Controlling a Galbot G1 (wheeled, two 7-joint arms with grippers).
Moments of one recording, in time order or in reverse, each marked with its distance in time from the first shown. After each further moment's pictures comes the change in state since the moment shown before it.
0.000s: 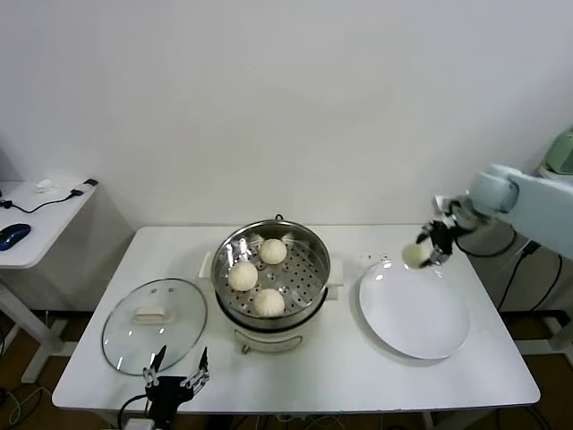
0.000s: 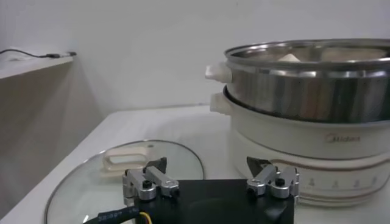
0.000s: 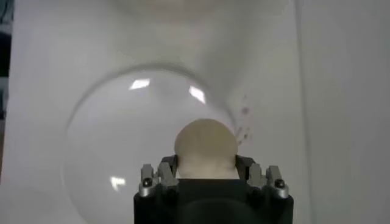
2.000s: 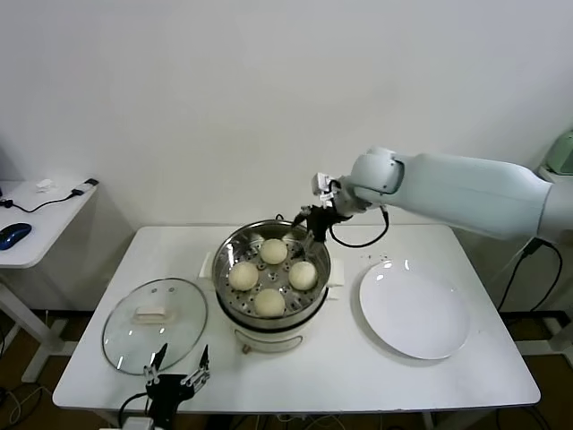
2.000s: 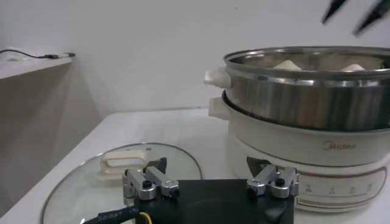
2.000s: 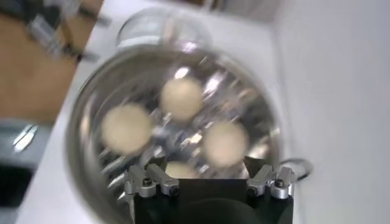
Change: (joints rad) left arm 0.001 0.006 0.002 -0.012 -0.023 0.008 0.003; right arm -0.123 0.247 0.178 0.108 0.344 -0.084 0.318
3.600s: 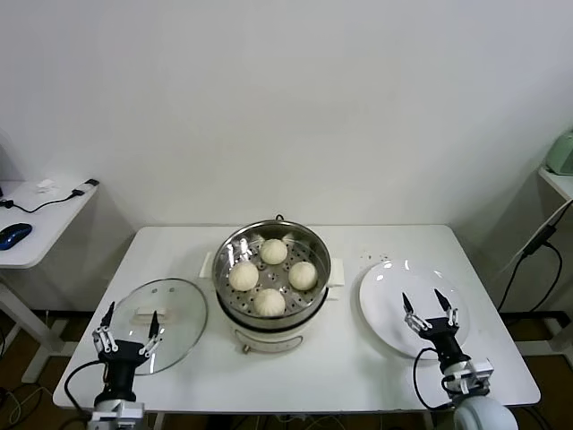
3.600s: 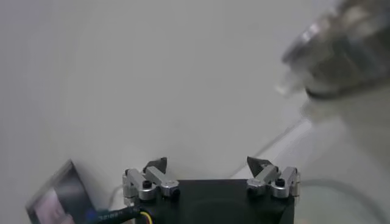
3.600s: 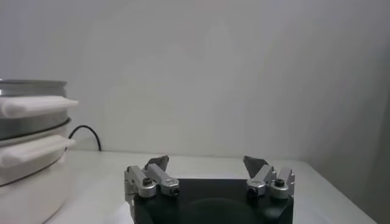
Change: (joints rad) left arm -0.140 0.128 -0.107 0.180 0.581 -0.218 -0.240; right arm -2.040 0.146 1.918 0.219 -0.514 0.551 0.582
